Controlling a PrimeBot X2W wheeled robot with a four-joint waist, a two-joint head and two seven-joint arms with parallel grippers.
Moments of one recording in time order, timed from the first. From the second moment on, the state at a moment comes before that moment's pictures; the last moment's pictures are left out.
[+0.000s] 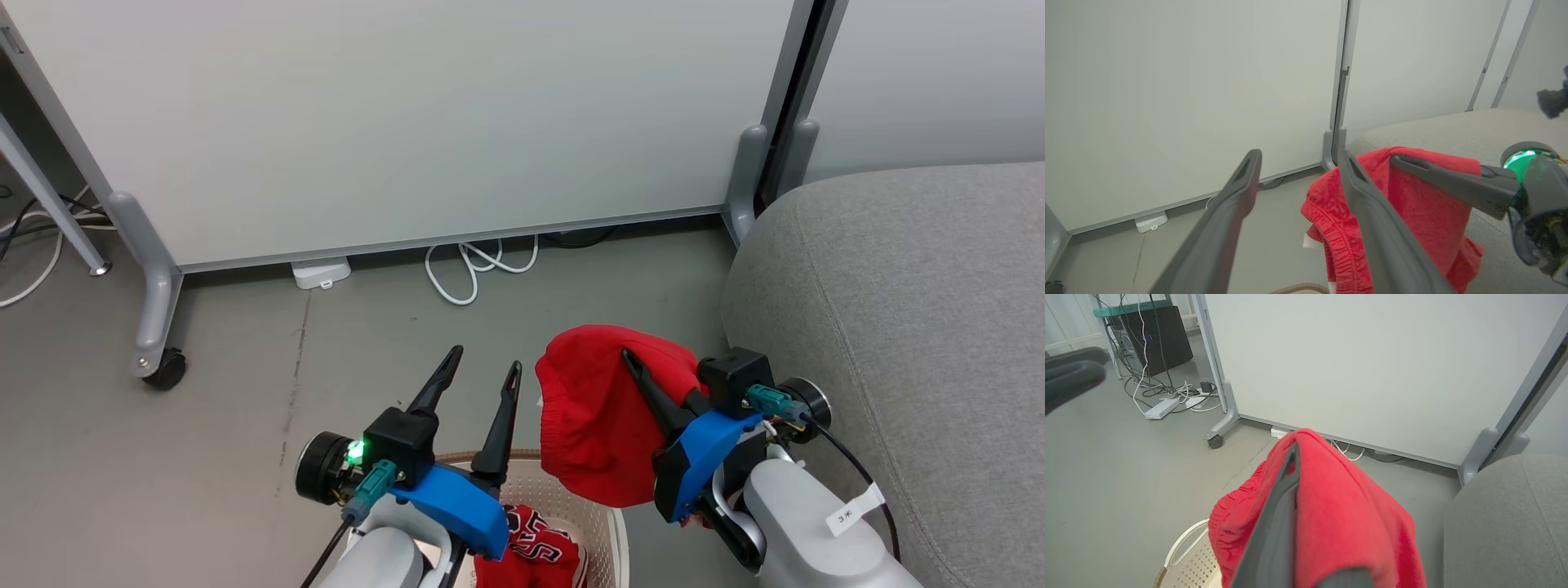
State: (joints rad) left arm -0.33 0.12 -0.65 0.43 -0.43 0.07 -0.26; right arm -0.55 -0.08 0.51 0.83 0.31 0.13 -0.26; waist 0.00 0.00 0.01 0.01
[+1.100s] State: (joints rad) left arm -0.20 0.05 -0.34 0.42 -0.23 -0.04 -0.26; right arm -0.38 -0.08 0.47 0.55 0.20 0.13 -0.26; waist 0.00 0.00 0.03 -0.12
